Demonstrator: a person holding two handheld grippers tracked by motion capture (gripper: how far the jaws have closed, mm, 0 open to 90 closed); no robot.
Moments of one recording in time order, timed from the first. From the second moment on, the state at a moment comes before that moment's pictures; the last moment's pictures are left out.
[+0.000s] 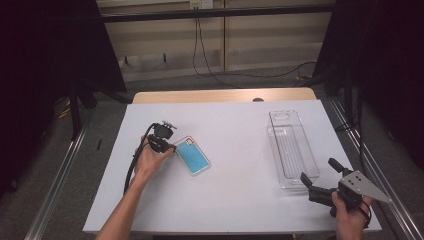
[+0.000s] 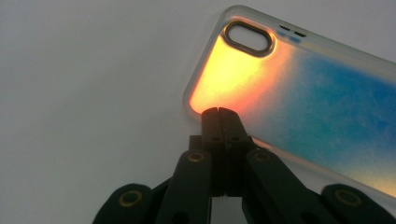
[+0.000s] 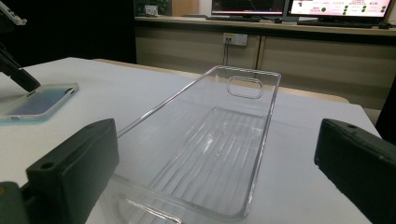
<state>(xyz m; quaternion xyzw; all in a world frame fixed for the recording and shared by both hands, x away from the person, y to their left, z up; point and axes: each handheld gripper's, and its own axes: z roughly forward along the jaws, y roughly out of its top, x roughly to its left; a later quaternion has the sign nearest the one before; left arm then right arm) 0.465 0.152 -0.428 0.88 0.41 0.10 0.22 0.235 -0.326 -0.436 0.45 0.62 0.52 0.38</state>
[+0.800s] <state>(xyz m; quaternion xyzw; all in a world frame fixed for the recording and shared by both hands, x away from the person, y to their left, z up) 0.481 0.135 -0.431 0.87 0.42 0.10 0.23 0.234 -0.326 -0.436 0.45 0.62 0.52 0.38</state>
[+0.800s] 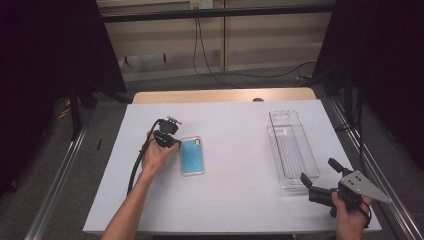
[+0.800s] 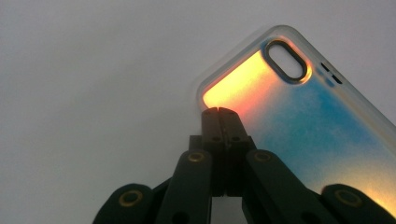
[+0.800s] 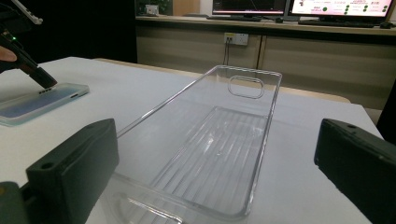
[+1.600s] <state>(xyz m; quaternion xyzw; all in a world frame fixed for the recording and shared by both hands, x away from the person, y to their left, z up) 0.489 0.121 -0.435 0.87 0.41 0.09 0.25 0.235 -0.326 -0.437 0.45 0.63 0.52 0.38</state>
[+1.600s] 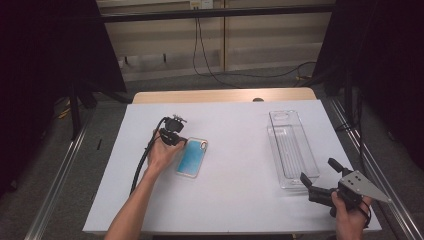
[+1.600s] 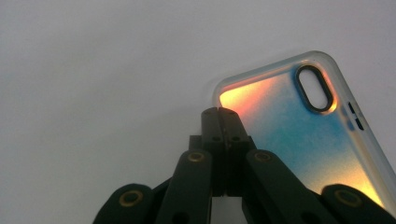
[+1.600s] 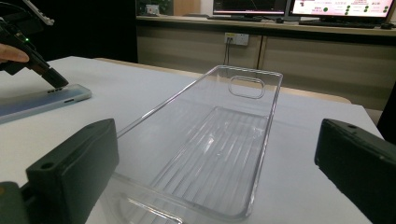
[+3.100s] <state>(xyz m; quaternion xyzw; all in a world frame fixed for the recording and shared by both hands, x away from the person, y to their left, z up) 0.483 0.121 -0.429 0.85 0.40 0.10 0.32 0.233 -0.327 -0.435 0.44 0.63 0.52 0.38</state>
